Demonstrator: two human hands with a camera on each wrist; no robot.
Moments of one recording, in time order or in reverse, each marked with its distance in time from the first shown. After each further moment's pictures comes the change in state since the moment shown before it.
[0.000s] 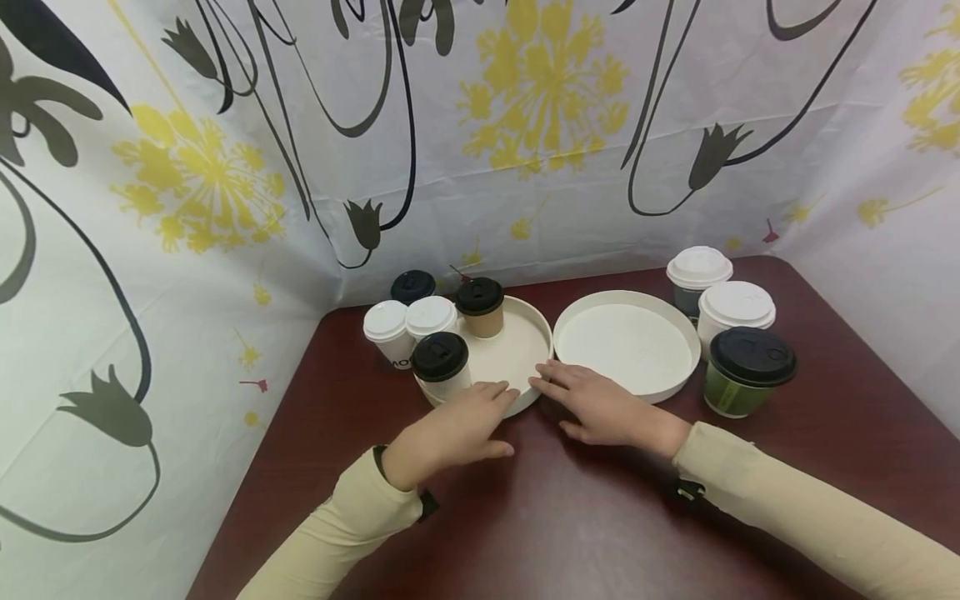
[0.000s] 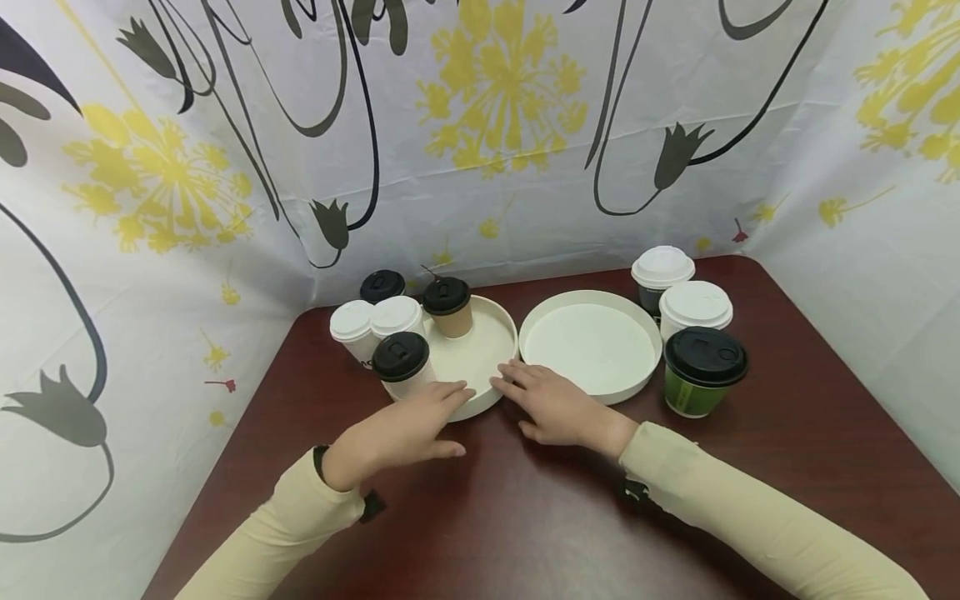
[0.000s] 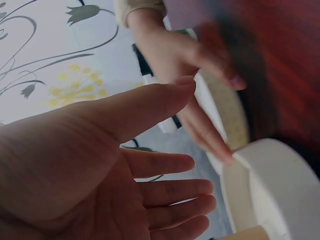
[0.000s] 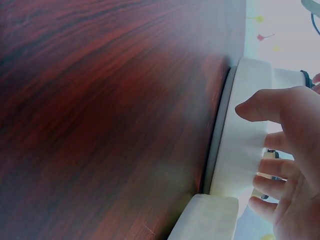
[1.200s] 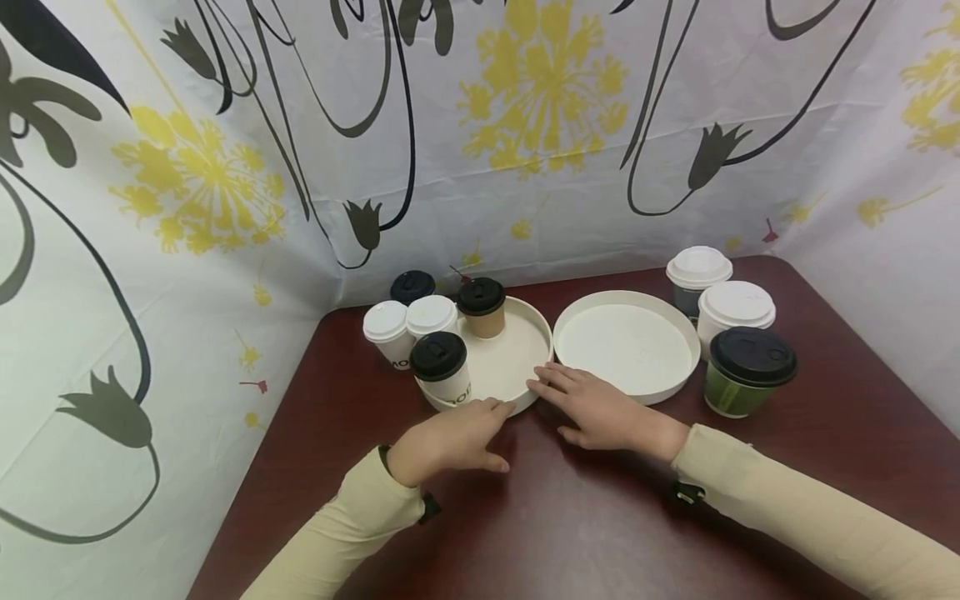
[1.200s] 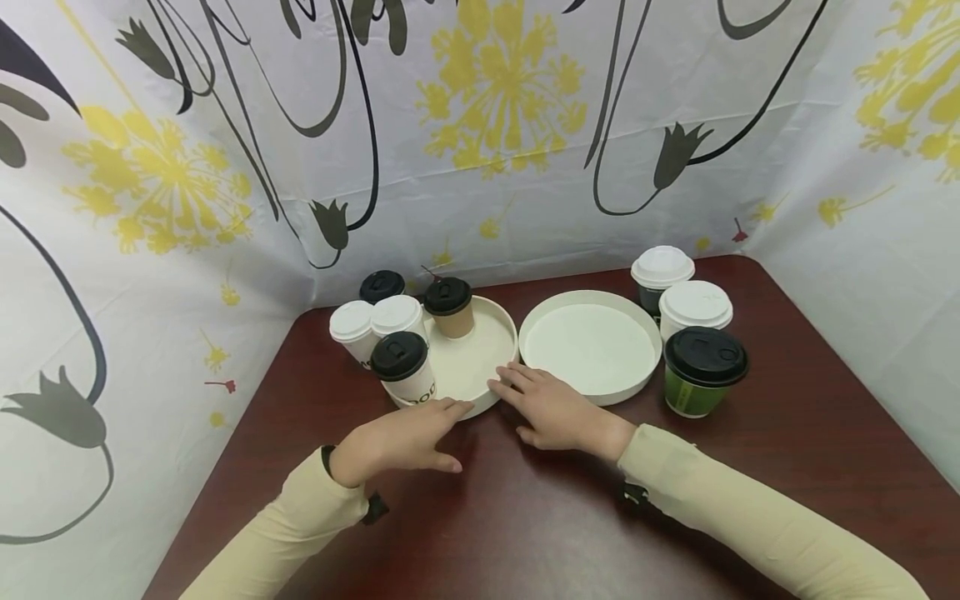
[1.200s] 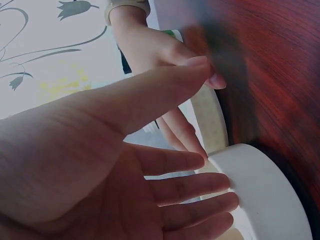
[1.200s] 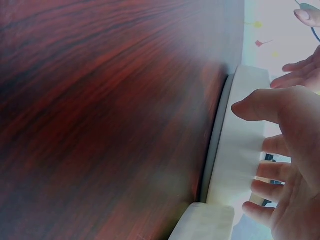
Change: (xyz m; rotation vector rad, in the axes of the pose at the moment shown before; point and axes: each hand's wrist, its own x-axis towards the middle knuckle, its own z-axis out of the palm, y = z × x) left_hand 0.005 -0.004 0.015 -0.093 -0.180 -0.058; right_hand 0.001 -0.008 -0.005 -0.006 -0.044 0.013
